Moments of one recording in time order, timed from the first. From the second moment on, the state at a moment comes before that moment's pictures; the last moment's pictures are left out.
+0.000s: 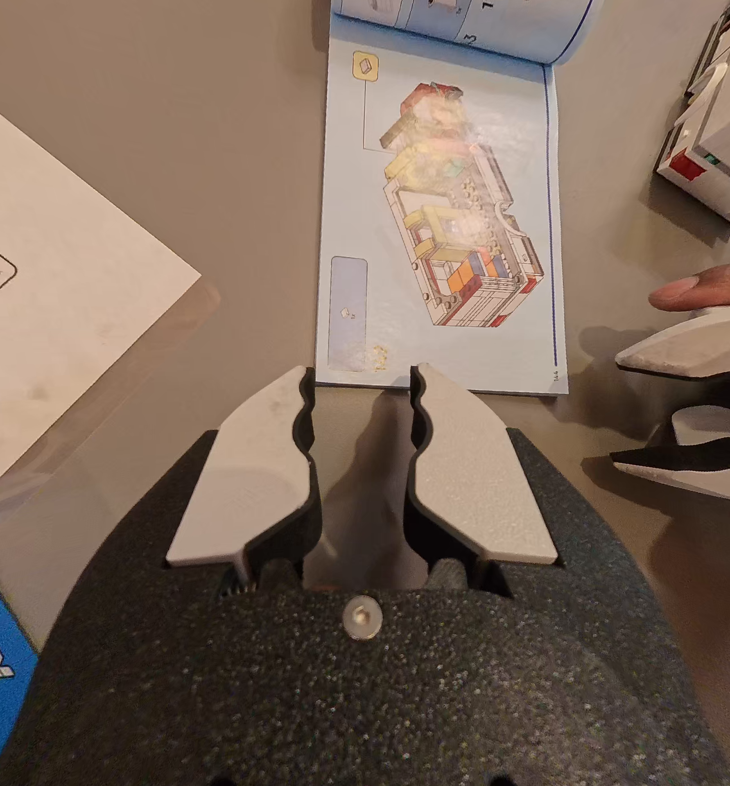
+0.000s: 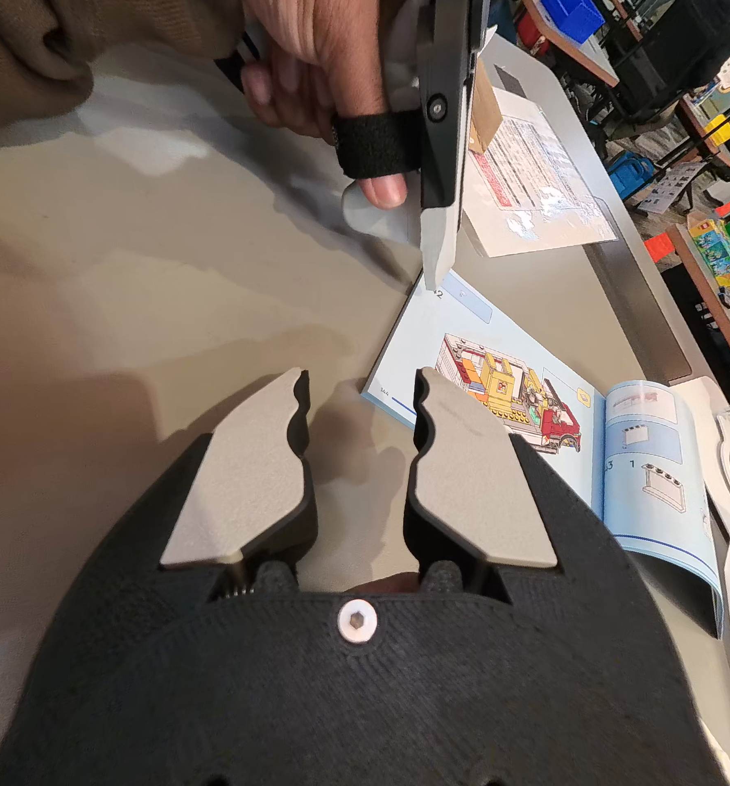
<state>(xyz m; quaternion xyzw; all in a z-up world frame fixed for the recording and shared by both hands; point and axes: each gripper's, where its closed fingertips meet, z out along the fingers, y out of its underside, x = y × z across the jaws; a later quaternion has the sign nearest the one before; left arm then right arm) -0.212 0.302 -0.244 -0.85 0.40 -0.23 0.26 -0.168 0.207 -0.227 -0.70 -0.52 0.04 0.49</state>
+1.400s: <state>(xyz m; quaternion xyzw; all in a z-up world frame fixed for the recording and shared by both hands) -0.215 0.316 -0.235 -0.85 0.36 -0.24 0.30 -0.169 0.206 -0.228 -0.69 -0.53 0.03 0.49</state>
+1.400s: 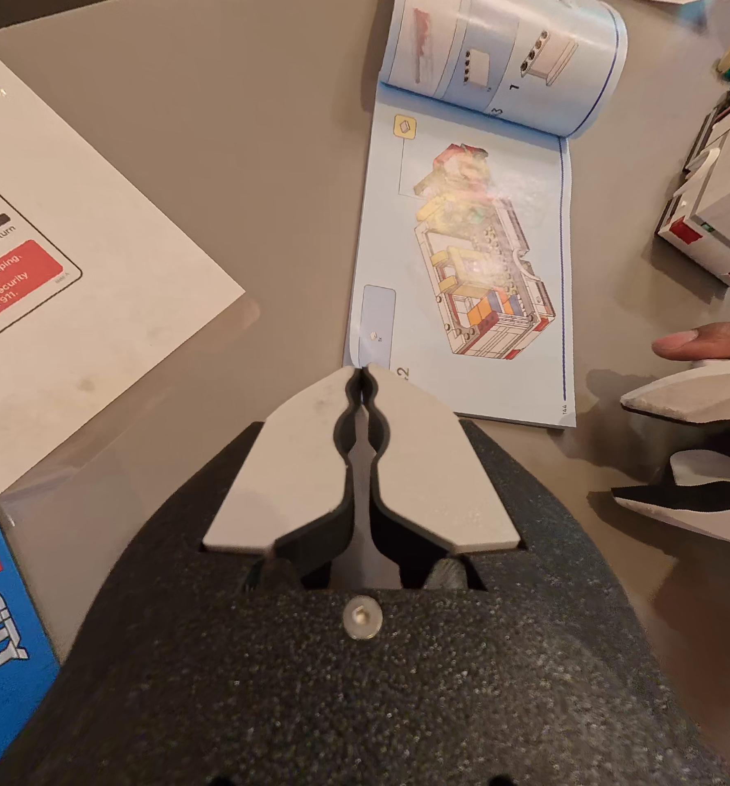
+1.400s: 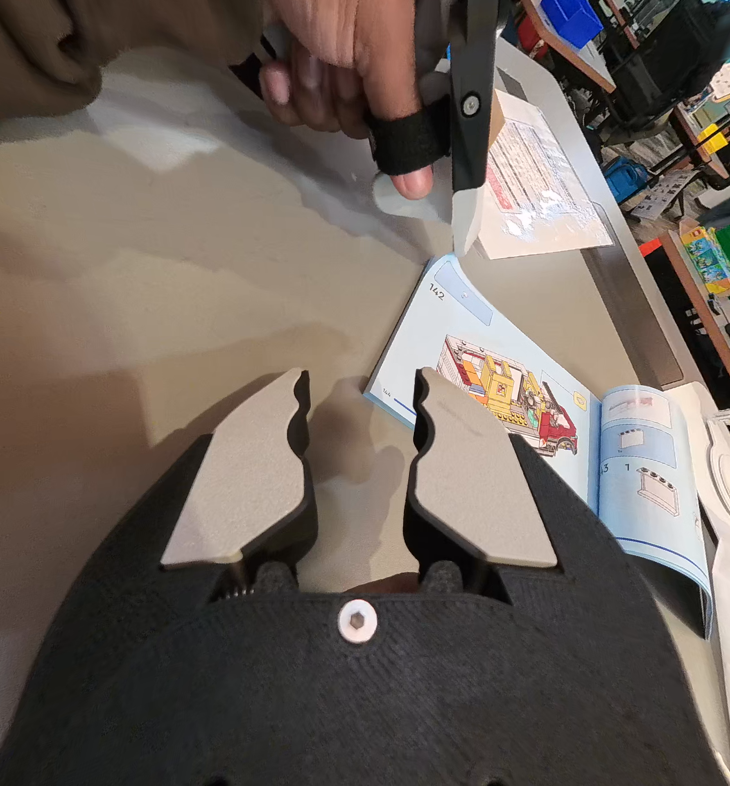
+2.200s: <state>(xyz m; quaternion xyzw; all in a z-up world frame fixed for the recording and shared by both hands) -0.191 0.319 -0.205 -0.82 0.26 -0.40 0.32 -0.165 0.243 -0.220 -0.72 -0.48 0.07 0.49</state>
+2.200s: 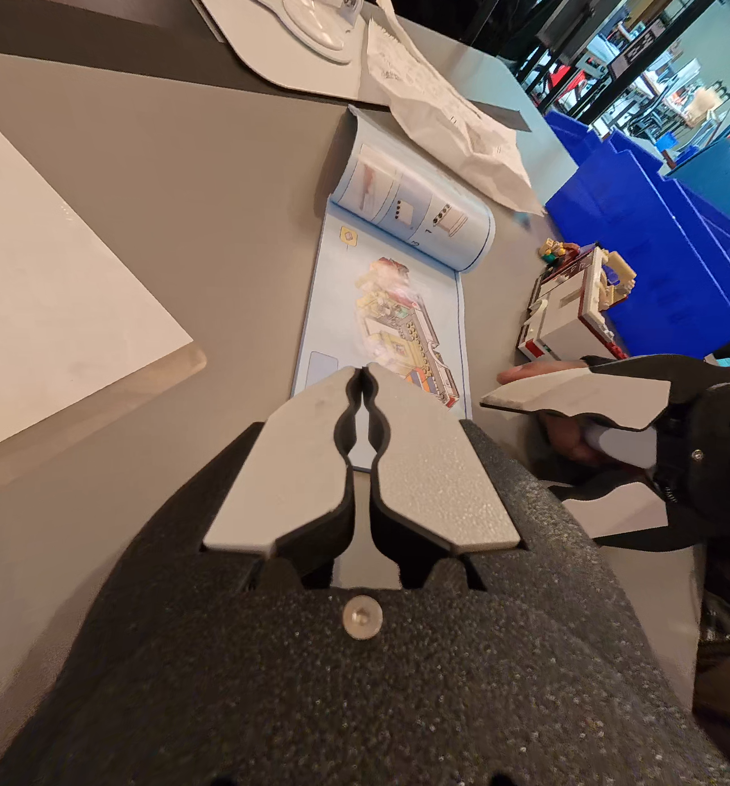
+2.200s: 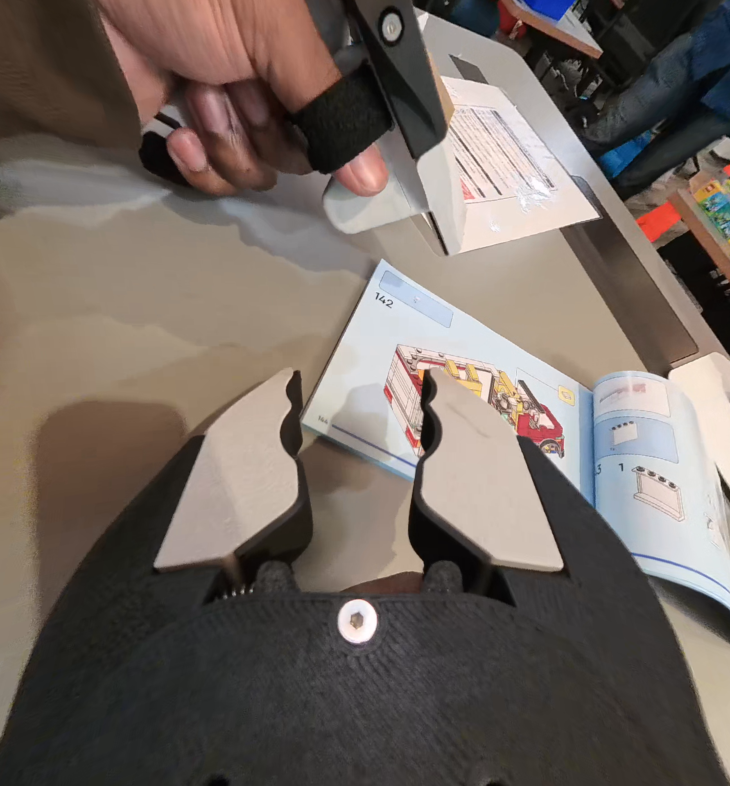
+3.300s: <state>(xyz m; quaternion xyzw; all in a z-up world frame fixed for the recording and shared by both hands) -0.211 0.301 -0.244 -0.85 0.40 -0.23 0.26 -0.168 0.239 -0.225 -0.70 -0.51 0.02 0.50</state>
